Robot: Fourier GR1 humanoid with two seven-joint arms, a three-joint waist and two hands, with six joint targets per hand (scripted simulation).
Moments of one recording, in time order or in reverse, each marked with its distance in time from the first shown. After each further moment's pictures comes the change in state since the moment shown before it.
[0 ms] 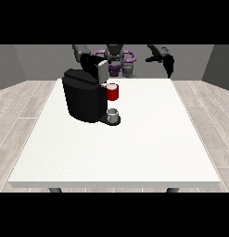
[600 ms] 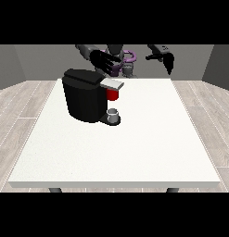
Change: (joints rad) left arm -0.021 0.000 -0.023 0.001 0.008 -0.001 -0.028; right arm -0.076 0.047 0.056 0.034 0.096 -0.044 0.008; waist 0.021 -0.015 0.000
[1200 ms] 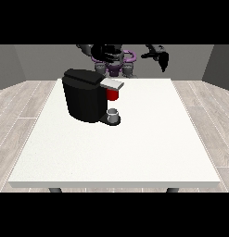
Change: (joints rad) left arm 0.084 -0.034 -0.022 0.024 -0.004 0.011 -0.068; right arm 0.162 0.086 0.111 -0.111 -0.106 0.023 -0.085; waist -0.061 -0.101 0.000
